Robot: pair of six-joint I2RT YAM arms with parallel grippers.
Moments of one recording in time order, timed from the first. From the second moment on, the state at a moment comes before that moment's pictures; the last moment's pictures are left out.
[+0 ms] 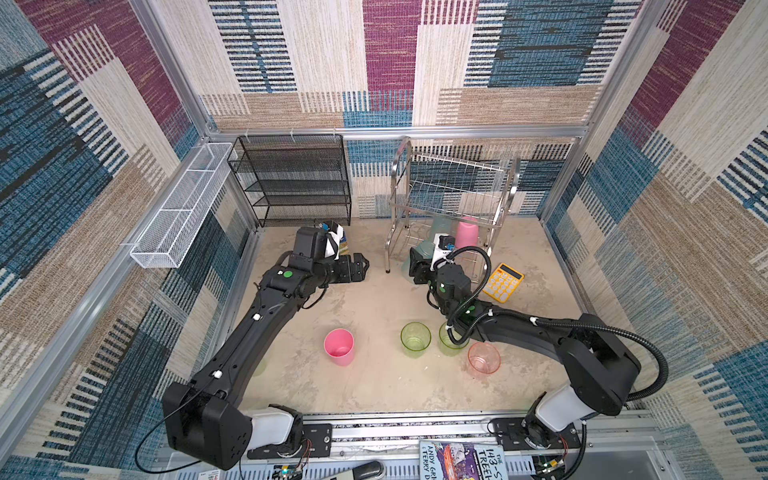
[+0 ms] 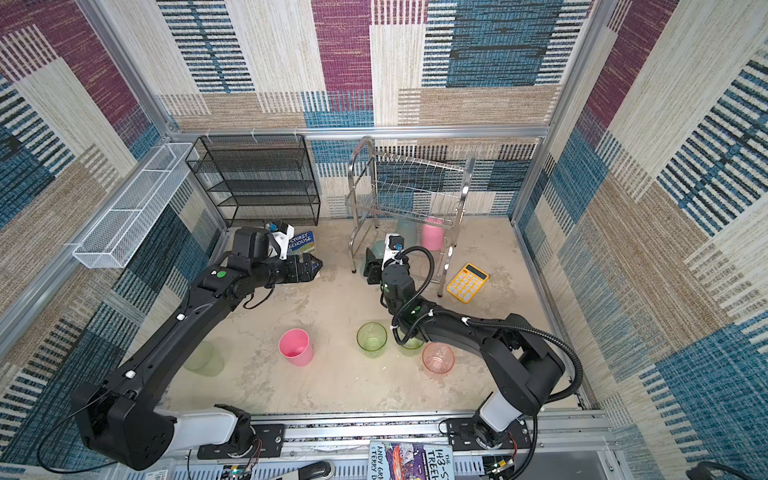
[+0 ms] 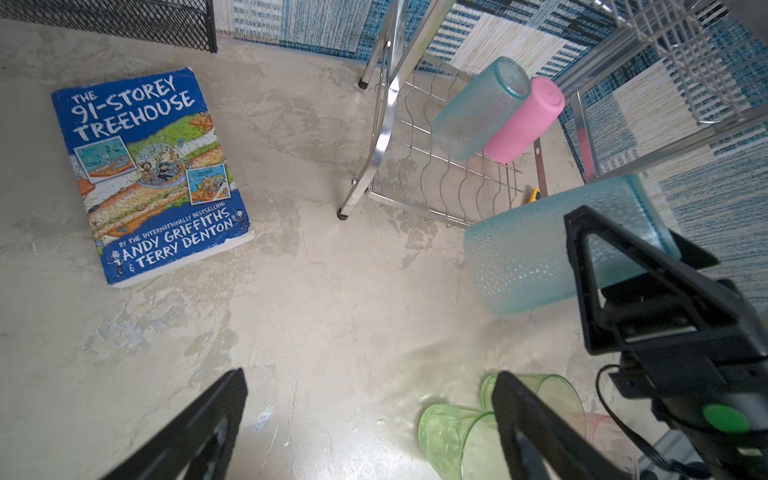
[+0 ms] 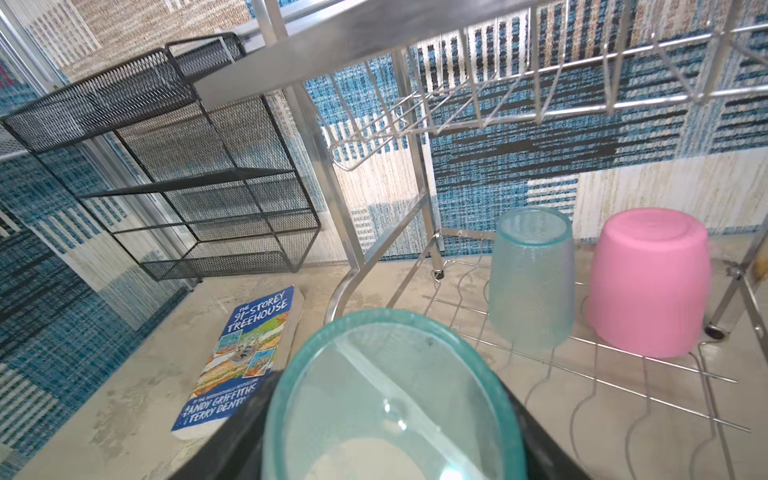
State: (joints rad) left arm -0.32 1.30 1.23 -0.61 0.20 -0.32; right arm 0.75 1.58 0.89 0.60 0.52 0.28
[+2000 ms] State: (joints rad) left arm -0.33 1.22 1.00 -0.30 0.21 -0.14; right arm 0.62 2.10 1.32 0.74 0.53 0.00
